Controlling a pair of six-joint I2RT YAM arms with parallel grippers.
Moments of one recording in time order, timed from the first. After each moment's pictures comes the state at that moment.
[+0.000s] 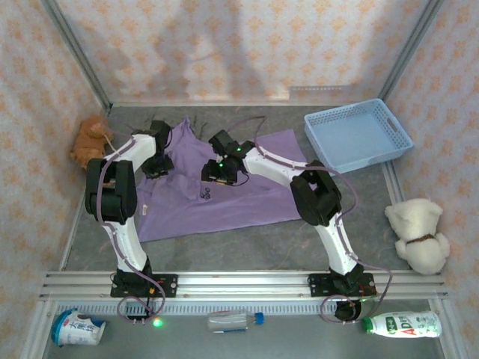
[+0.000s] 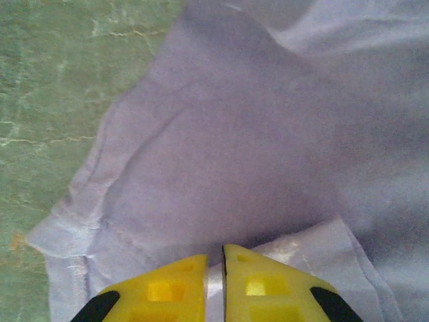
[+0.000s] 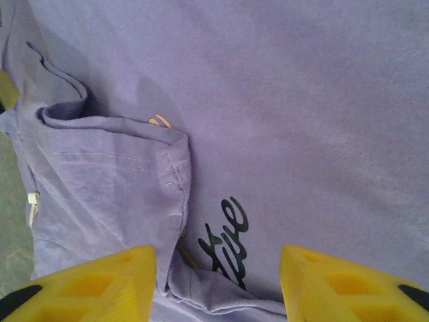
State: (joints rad) left arm 0.00 1.92 1.38 -0.92 -0.21 -0.48; right arm 0.78 2.19 1.78 -0.65 -0.30 0.77
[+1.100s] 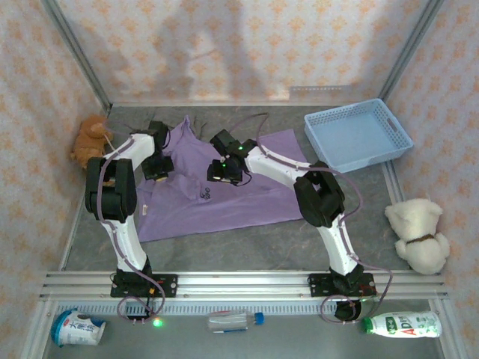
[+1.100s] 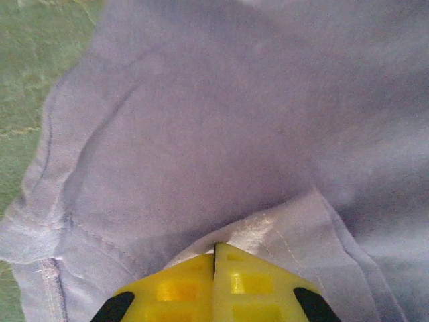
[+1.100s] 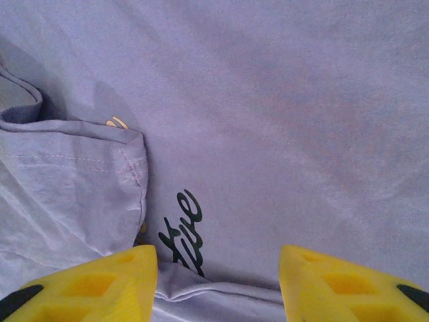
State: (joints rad) left arm 0.02 1.94 1.40 -0.94 -0.10 -0.41; right arm 0.78 2.16 1.77 -0.73 -0.20 0.75
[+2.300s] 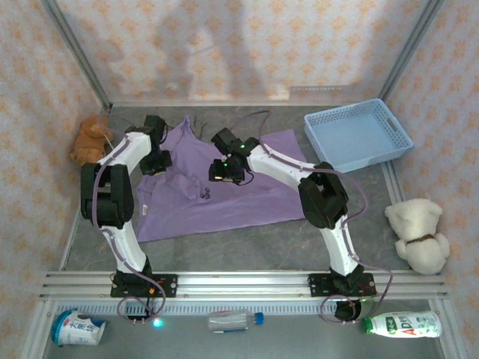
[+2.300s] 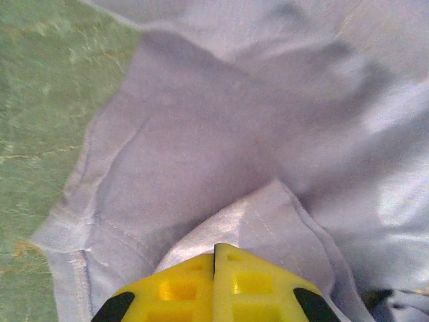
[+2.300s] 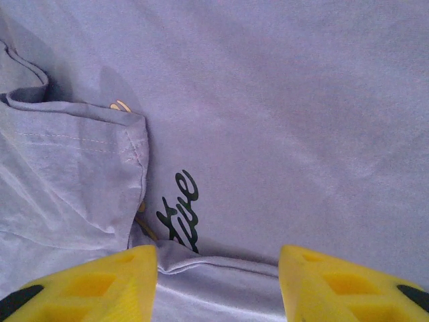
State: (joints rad) left arm 0.02 1.85 1.40 -0.93 -0.11 -0.37; right arm 0.78 2.12 1.77 -0.78 -0.19 0.71
